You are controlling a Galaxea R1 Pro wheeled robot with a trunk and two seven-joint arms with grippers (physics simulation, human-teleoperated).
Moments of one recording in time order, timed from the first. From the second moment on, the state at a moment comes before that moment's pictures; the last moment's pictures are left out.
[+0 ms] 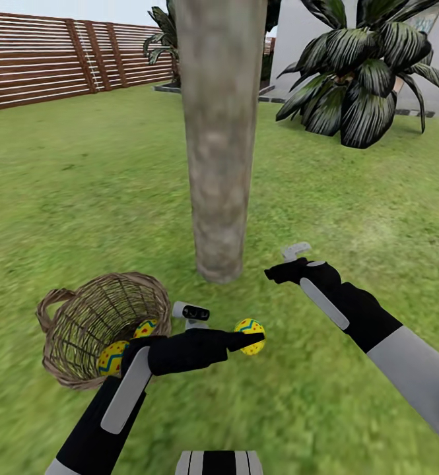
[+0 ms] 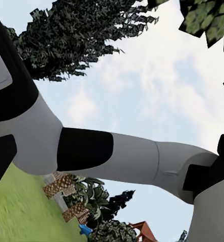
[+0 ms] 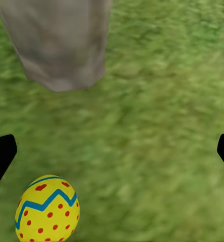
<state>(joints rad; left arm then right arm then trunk) -0.44 -0.07 -0.30 -1.48 0.93 1.01 -1.05 -1.01 -0.29 0.68 -1.16 -0.62 0.74 -0.26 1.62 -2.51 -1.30</state>
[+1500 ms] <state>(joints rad) -0.43 0.14 0.27 -1.35 0.93 1.00 -1.05 -1.01 -0.18 0.69 -1.20 -0.68 0.96 -0.26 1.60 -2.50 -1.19</state>
